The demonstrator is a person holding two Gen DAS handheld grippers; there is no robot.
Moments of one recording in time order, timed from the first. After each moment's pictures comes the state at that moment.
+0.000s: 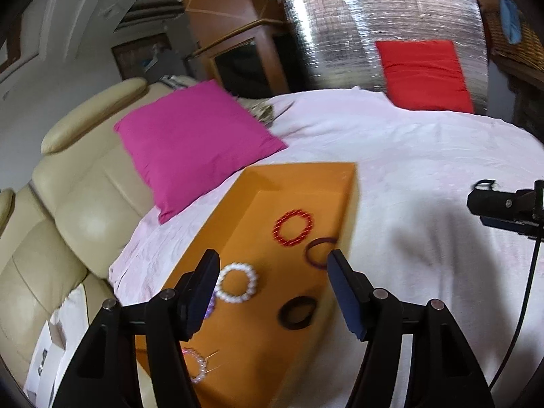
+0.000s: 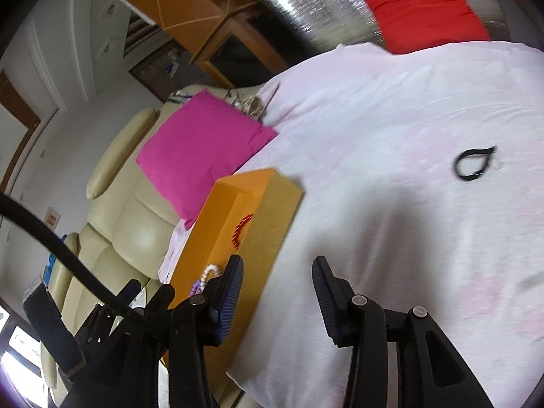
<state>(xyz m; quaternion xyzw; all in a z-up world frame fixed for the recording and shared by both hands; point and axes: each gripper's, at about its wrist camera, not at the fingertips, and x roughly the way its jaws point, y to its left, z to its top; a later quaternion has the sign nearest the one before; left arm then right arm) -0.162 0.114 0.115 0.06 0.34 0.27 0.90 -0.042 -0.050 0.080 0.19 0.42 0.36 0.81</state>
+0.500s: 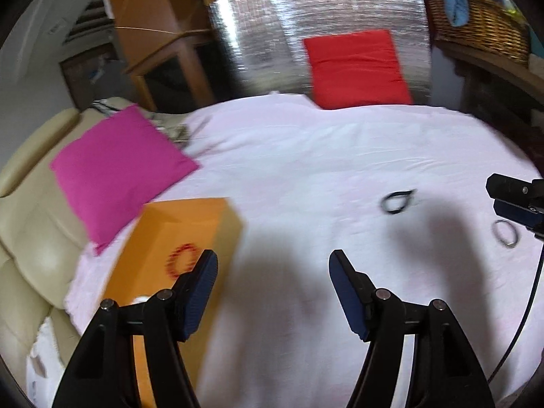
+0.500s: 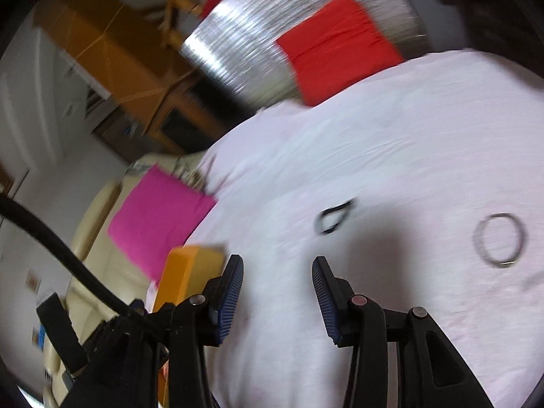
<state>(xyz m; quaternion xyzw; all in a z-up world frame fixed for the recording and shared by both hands) -0.089 0.007 0.126 0.07 0.37 0.15 0.92 -0.027 -0.213 0.099 0.27 0.38 0.23 0.85</state>
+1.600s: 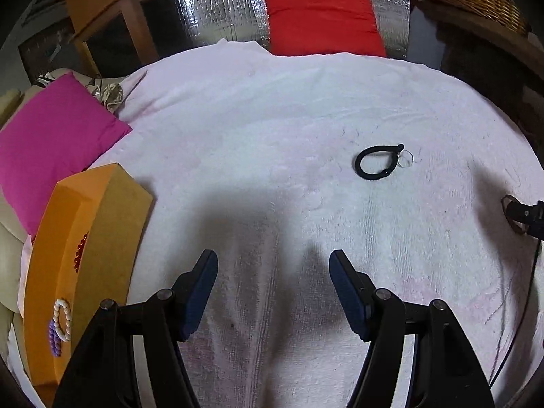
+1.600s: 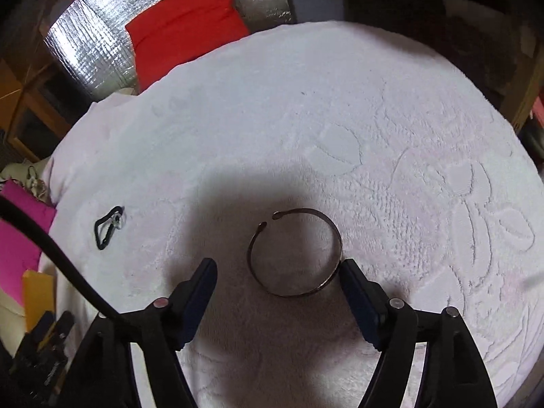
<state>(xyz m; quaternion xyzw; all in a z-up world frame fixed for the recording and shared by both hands) -0.017 -0.002 0.043 0.04 0.45 0.08 0.89 0.021 -0.304 0.020 0.17 0.49 -0.03 0.85</state>
